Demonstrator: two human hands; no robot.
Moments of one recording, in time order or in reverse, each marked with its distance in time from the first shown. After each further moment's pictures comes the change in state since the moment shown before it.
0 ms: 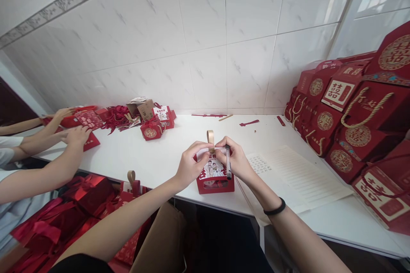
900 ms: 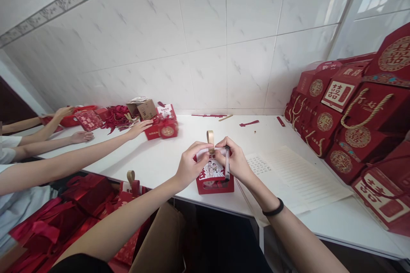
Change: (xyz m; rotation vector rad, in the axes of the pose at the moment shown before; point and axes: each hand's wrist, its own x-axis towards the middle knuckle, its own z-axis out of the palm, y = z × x) left_hand -0.001 -0.003 0.000 0.016 -0.004 0.042; right_hand -0.002 0.003 0.001 -0.055 0.042 -0.054
